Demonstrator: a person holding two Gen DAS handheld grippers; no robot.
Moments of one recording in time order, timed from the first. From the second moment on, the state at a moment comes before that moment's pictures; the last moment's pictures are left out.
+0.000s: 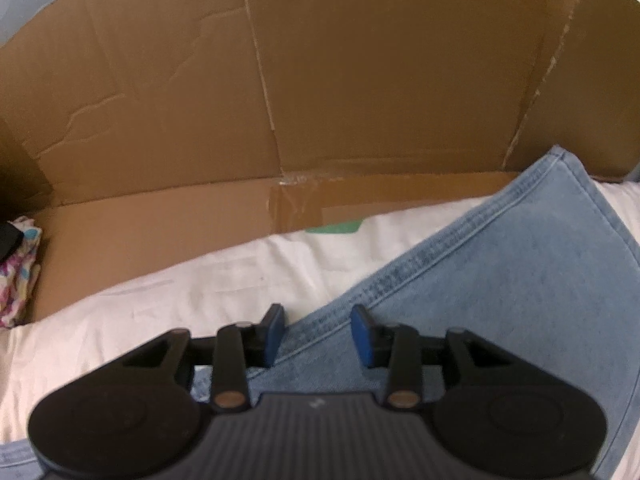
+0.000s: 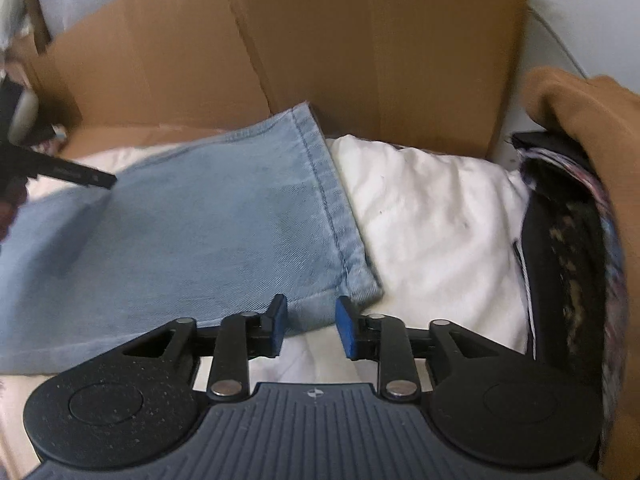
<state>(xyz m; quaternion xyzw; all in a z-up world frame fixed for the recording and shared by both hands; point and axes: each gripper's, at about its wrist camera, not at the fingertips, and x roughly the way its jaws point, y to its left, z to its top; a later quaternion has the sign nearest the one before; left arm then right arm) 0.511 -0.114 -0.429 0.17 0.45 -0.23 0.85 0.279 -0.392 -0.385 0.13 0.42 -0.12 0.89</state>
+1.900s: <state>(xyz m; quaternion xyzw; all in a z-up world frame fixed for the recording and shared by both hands) 0.213 0.241 -0.293 0.02 0.49 0.12 0.86 0.205 -0.284 -0.292 0.12 0.42 0.10 0.89</state>
